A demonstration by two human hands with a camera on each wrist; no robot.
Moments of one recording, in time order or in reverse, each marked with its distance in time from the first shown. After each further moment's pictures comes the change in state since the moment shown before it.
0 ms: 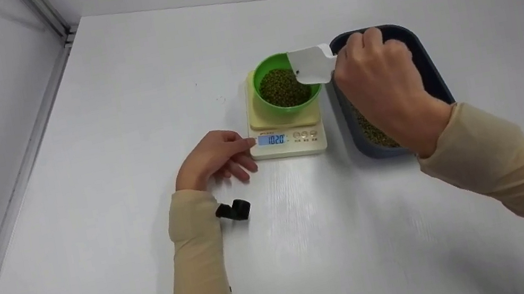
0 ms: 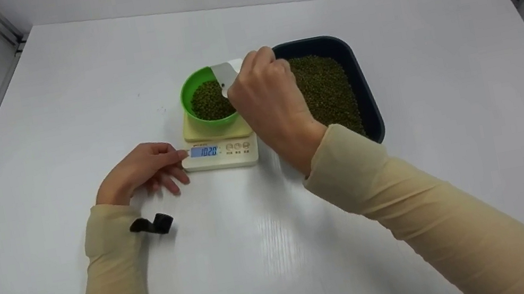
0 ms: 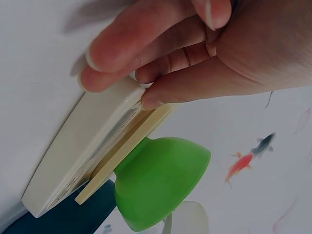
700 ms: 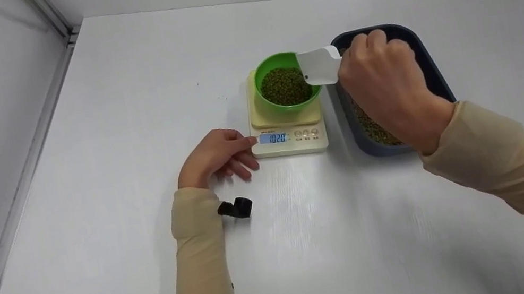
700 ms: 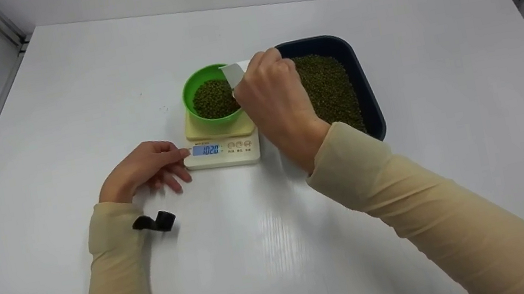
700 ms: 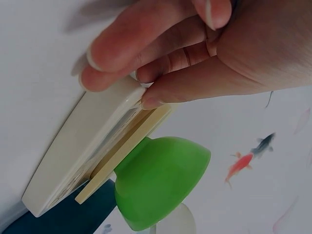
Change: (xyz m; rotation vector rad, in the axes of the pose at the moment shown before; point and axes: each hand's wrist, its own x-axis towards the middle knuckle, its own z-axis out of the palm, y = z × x) left_hand 0.000 -0.002 -0.001 0.001 0.000 0.003; right_hand -0.003 0.000 -0.001 -0.020 -0.012 0.000
